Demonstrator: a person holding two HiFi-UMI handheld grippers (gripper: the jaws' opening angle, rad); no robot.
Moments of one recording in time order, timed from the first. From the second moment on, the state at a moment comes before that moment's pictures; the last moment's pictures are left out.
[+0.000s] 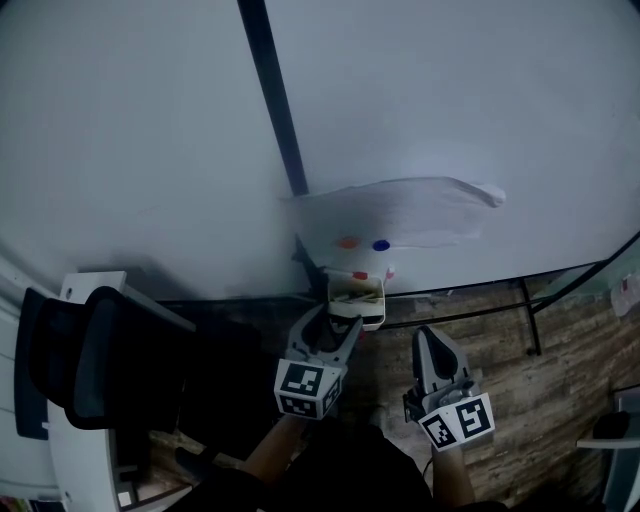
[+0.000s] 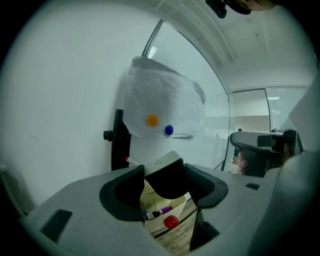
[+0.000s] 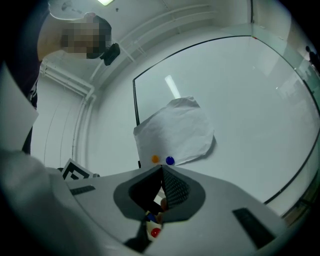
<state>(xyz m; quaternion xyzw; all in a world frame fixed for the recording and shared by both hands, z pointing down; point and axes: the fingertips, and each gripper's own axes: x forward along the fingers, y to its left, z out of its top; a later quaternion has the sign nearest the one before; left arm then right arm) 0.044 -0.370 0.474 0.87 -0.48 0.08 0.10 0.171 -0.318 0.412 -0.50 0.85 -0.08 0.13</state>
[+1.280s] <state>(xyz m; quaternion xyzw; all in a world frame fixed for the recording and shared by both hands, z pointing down) 0.055 -0.381 0.478 0.87 -0.48 0.09 0.10 0.181 -0.316 0.415 -0.51 0.85 -0.08 0.13</state>
